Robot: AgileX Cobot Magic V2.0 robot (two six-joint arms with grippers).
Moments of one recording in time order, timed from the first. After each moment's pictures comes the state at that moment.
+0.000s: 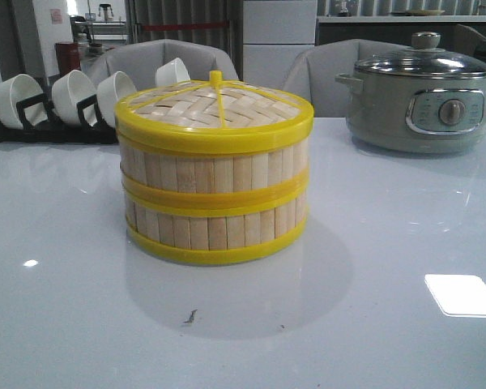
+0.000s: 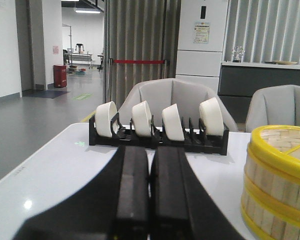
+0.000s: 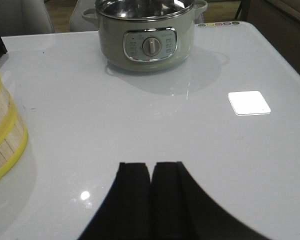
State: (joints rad) left arm -0.03 0.00 0.01 -0.09 -0.06 0.02; right arm -0.11 0.33 -0.40 0.03 0.43 0.08
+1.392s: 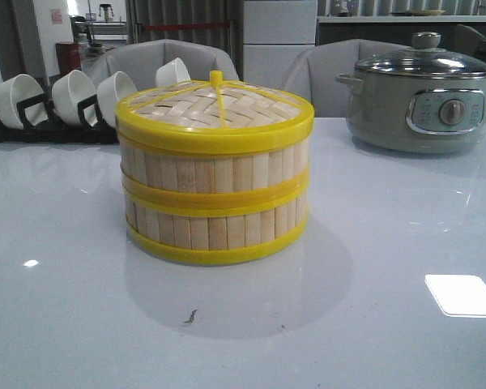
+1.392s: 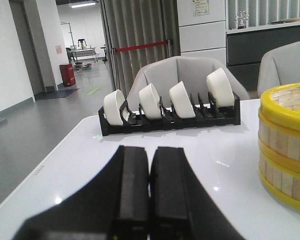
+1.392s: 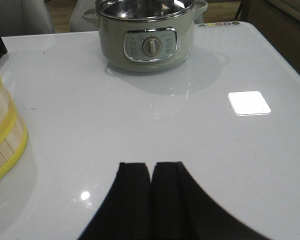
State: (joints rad) left arm -0.03 0.00 0.01 0.11 0.00 -0.02; right arm -0.11 0.33 -0.40 0.03 0.43 0.08
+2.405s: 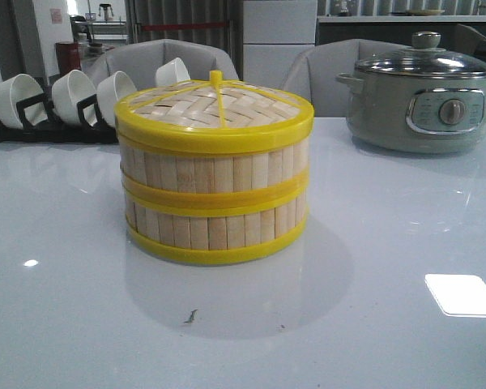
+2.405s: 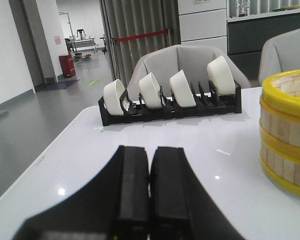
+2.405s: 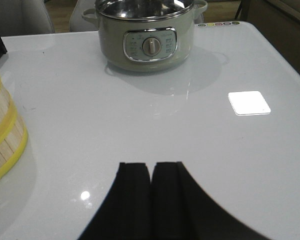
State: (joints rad) left arm -0.03 0.00 0.01 0.14 0.04 -0.04; right arm -0.11 0.33 -0.40 0.03 0.43 0.08
